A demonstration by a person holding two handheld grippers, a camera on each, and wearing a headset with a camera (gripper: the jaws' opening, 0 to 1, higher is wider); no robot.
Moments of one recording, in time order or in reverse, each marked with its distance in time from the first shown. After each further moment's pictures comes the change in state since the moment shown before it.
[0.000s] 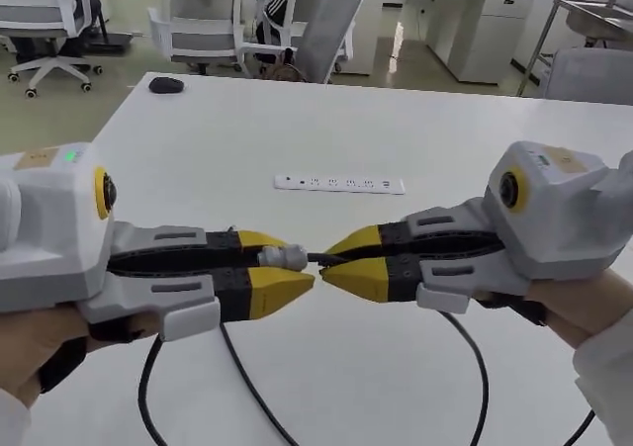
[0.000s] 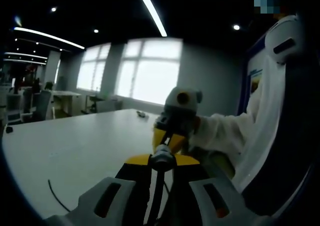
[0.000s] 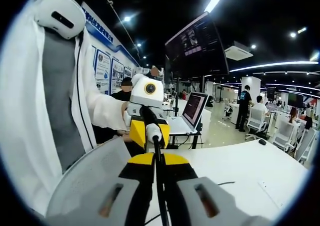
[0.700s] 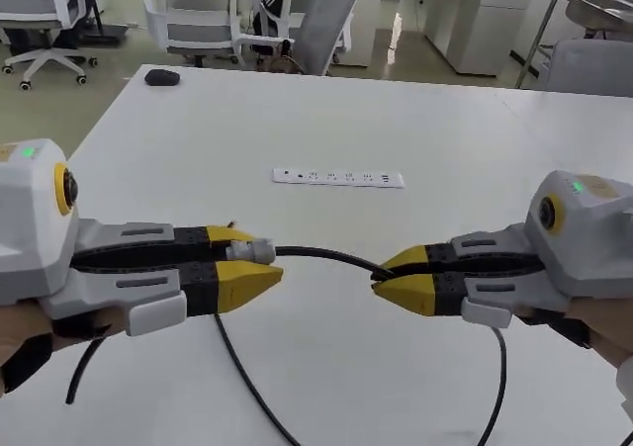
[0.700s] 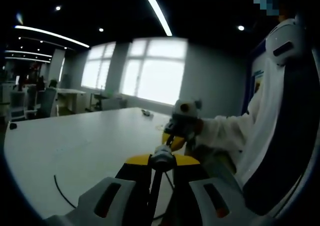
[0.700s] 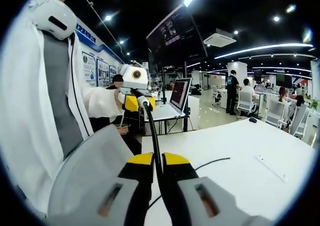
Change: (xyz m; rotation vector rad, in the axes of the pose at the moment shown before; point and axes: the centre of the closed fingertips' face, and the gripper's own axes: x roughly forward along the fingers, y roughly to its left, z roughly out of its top) left arm -0.017 0.017 -0.005 -0.016 0.006 0.038; right arm -0.043 -0.013 -0.051 0.131 0.058 -0.106
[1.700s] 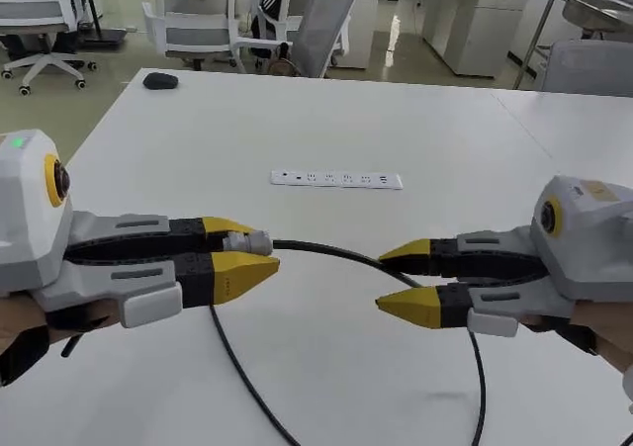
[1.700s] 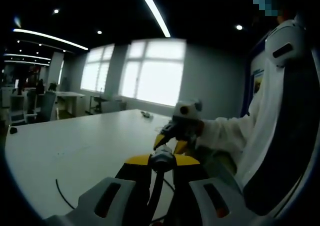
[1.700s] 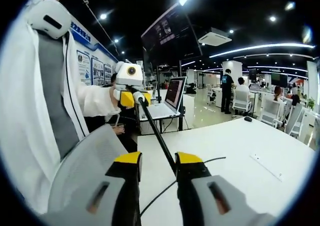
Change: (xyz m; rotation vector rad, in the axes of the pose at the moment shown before) left arm 0.003 -0.004 0.008 0.024 -0.005 -0.004; right arm 0.005 0.000 0.015 -0.021 -0.002 -0.037
